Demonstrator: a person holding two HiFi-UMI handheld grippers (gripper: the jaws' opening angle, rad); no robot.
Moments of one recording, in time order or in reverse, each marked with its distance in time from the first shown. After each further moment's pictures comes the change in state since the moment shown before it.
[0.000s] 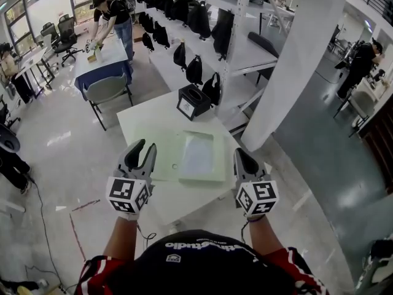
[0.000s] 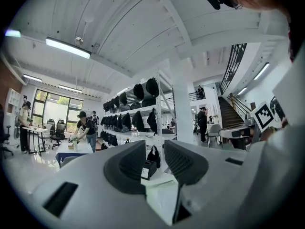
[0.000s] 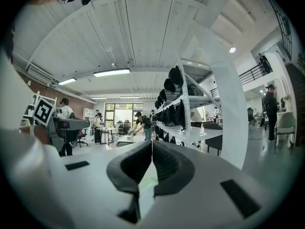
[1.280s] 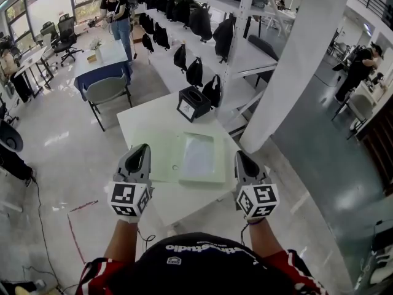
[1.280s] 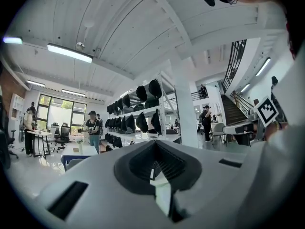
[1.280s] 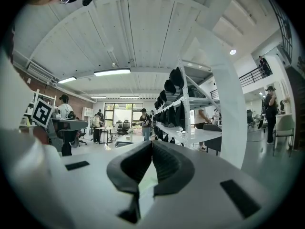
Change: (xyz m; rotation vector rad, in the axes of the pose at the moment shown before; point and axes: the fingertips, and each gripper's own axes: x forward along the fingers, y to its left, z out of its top) left arm -0.012 0.010 -0.003 0.024 -0.013 0.048; right arm -0.005 0.007 0.004 -0.017 -0.005 -0.014
